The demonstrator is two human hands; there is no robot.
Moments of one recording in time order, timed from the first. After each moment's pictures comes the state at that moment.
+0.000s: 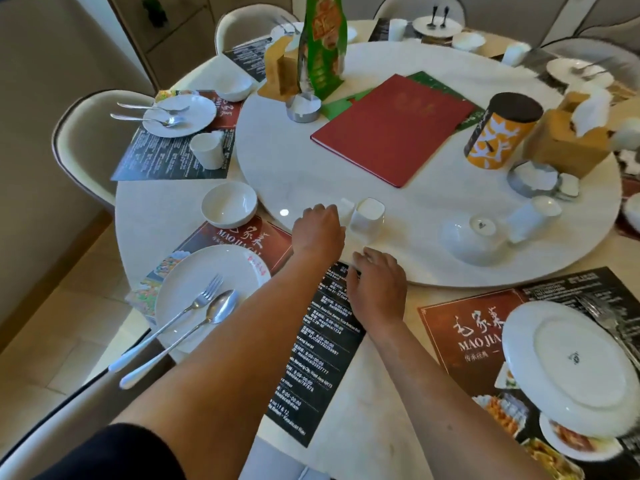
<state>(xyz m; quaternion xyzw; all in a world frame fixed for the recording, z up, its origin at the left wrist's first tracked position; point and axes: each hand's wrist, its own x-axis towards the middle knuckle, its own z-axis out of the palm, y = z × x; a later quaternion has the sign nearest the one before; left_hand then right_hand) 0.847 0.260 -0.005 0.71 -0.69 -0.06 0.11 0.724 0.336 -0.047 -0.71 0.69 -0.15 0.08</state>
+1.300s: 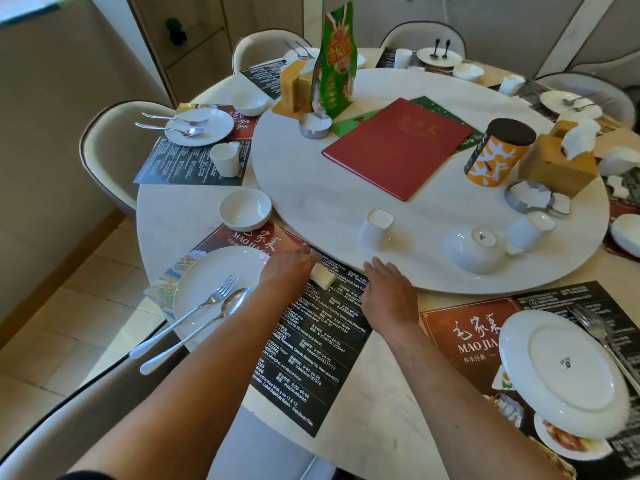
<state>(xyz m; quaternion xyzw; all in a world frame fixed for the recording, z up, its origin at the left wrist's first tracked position) 0.918 0.327 -0.022 0.62 -0.78 -0.04 -0.03 0.709 0.350 -0.028 -0.75 0.65 -0.05 0.13</state>
